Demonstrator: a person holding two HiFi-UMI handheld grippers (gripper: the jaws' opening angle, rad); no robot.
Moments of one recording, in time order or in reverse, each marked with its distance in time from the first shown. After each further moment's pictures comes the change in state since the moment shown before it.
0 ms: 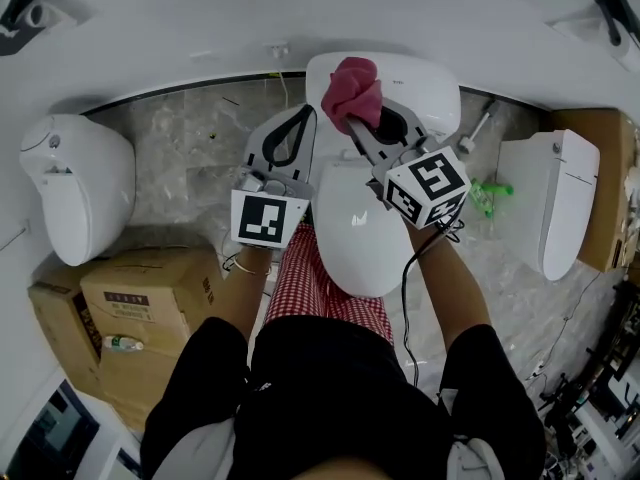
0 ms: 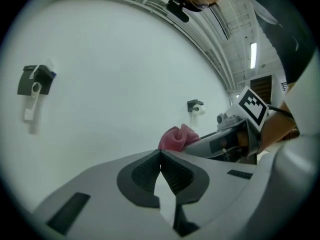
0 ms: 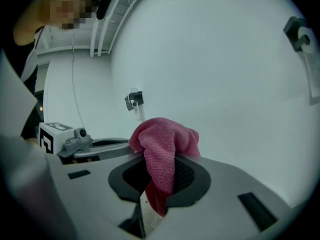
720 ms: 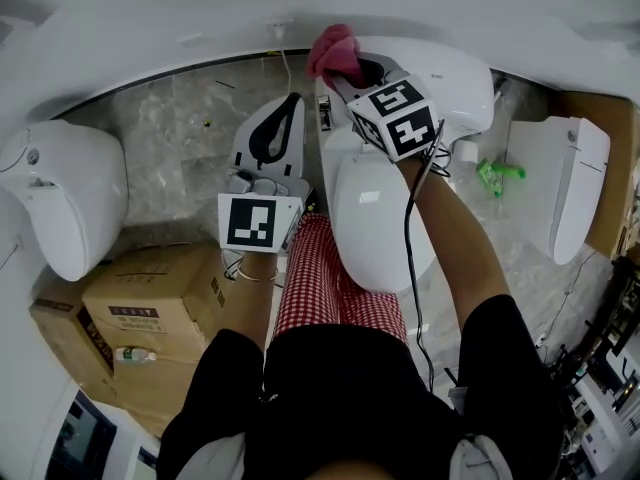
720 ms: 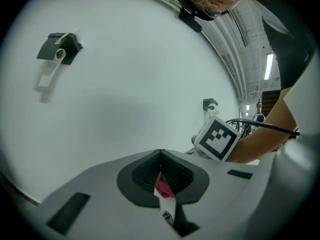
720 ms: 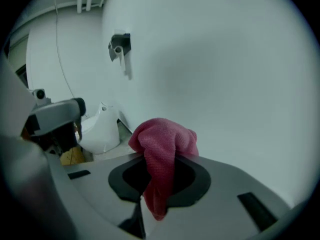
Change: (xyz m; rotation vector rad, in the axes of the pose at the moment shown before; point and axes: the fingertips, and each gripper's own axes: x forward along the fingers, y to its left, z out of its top) left arm 0.005 0.078 -0.064 -0.176 0.022 0.047; right arm 0.143 -0.046 -0.102 -0.094 0.419 -0.068
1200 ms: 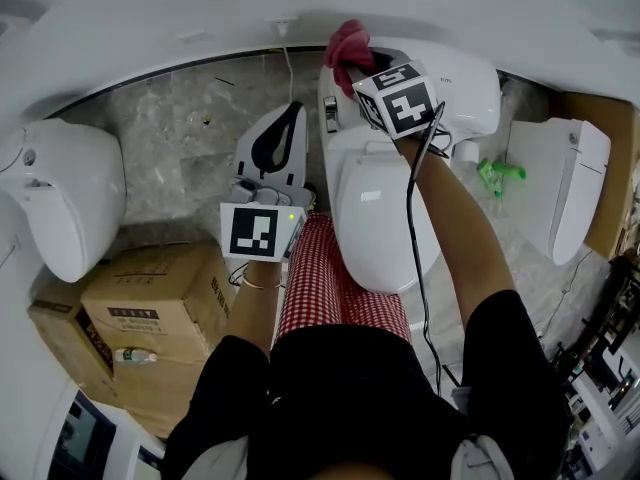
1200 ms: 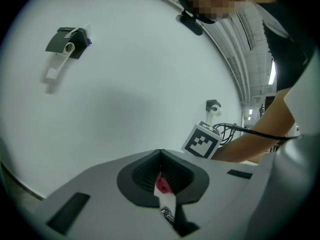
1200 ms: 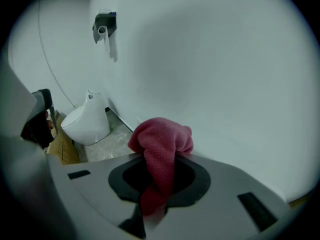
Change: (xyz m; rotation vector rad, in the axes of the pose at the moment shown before) left arm -0.006 0.011 -0.015 -0.053 0.008 0.011; right arm 0.034 -0.038 -0.030 0.006 0.154 -0.092
